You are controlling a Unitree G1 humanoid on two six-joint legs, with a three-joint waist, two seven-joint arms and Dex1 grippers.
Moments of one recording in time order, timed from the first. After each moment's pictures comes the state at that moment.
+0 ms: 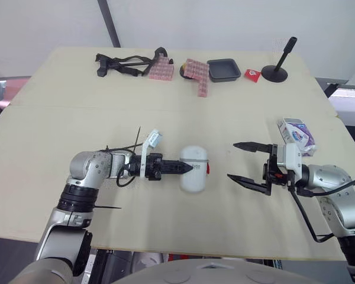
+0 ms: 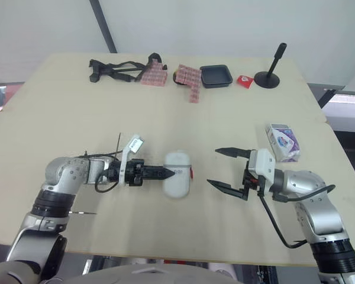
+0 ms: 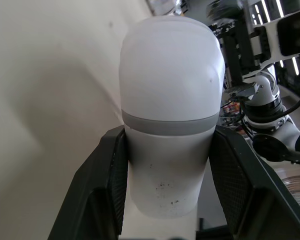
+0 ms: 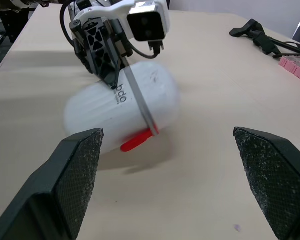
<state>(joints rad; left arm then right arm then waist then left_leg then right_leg) -0.44 0.34 -0.01 0.02 -0.90 1.44 -0.77 0.01 -0.61 -0.05 -0.21 0.47 -0.03 1.14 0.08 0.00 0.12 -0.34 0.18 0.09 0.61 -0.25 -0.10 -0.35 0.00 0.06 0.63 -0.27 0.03</state>
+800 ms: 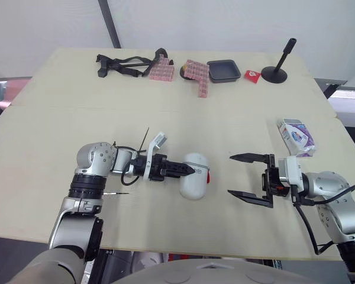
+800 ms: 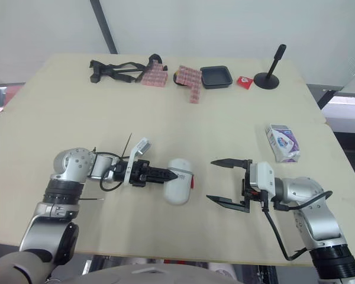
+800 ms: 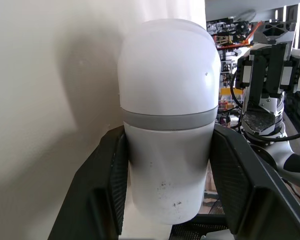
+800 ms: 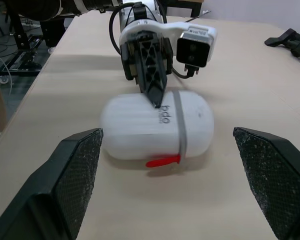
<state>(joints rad) -0.54 0.32 -0.02 0.14 -0.88 1.54 -0.67 0.04 -0.60 -0.02 -0.17 0.49 -0.13 1.25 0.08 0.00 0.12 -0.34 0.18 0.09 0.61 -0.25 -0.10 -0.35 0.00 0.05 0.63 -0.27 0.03</state>
